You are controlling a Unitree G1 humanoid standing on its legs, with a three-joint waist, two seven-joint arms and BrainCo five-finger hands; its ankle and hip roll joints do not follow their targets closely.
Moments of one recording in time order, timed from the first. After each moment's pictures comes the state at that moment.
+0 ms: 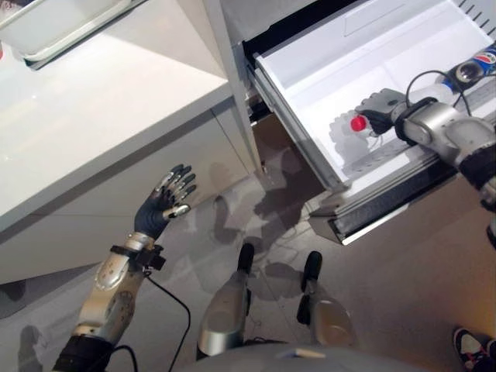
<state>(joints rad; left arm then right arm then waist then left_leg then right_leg) 0.12 0.56 -0.11 -0.01 -0.80 -0.25 -0.31 -1.22 -0.93 1.01 0.87 -0.74 -0.26 0.09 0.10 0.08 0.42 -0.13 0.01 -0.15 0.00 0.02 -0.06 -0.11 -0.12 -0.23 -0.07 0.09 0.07</state>
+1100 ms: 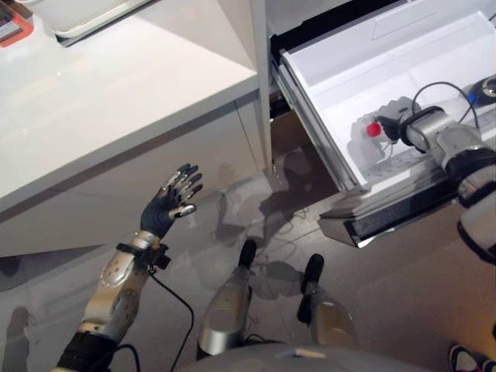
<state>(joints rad) 0.11 0.56 -0.14 -0.02 -0.80 -0.25 -0.31 -1.20 -0.84 0.94 1.04 -0.89 -0.20 0.07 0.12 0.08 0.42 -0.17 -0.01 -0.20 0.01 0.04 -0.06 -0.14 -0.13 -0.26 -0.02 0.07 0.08</state>
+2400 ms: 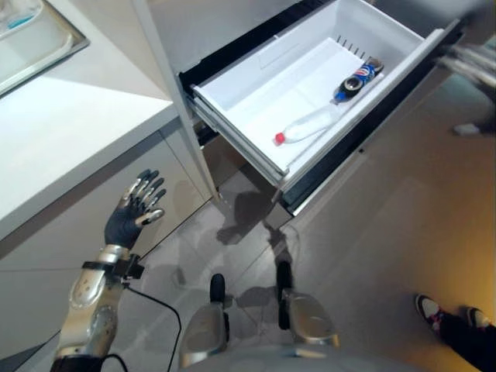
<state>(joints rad) 0.25 0.45 0.11 -0.06 -0.70 -0.25 -0.31 0.35 -1.11 -0.62 -0.07 -0.49 -0.29 -0.06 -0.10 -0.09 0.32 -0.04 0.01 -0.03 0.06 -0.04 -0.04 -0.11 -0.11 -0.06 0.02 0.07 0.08</state>
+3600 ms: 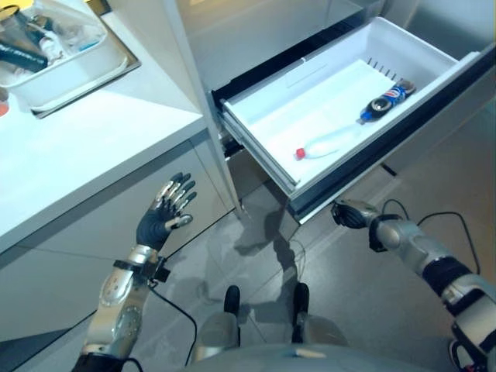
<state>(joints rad) 0.19 0.45 -0.06 -0.06 -0.73 -0.27 -0.32 -0.50 -0.75 0.64 0.64 -0.54 -0.24 0.09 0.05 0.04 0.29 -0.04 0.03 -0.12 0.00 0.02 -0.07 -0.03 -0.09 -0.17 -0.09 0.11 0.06</state>
